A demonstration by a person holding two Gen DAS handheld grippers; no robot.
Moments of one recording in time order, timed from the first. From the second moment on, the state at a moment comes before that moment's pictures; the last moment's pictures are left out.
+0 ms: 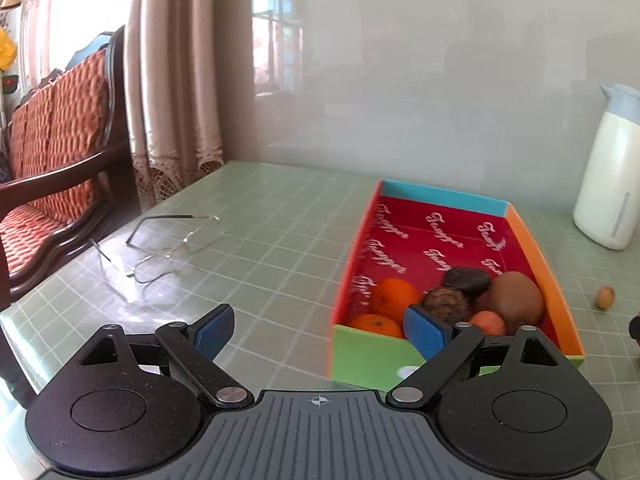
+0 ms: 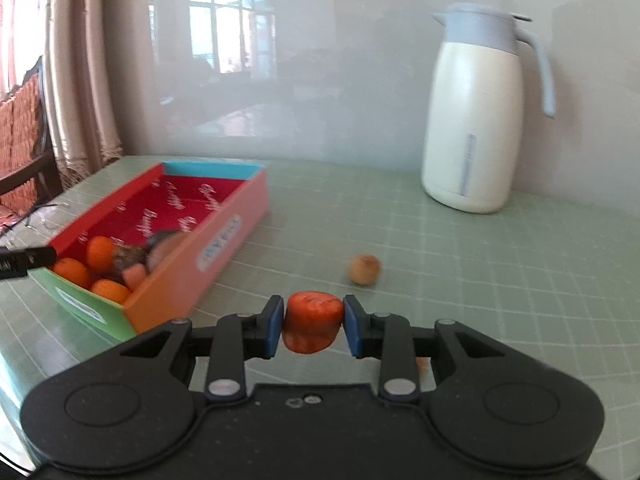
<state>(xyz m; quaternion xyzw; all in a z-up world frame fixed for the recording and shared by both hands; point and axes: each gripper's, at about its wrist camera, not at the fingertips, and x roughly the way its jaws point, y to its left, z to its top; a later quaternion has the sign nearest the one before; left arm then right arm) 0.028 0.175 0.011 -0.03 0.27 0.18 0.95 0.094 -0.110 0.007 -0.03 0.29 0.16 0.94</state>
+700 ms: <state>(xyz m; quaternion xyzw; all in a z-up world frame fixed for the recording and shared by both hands) 0.009 0.217 0.009 -0.05 0.26 0.23 0.94 0.093 -0.033 0.026 -0.02 0.24 0.24 0.94</state>
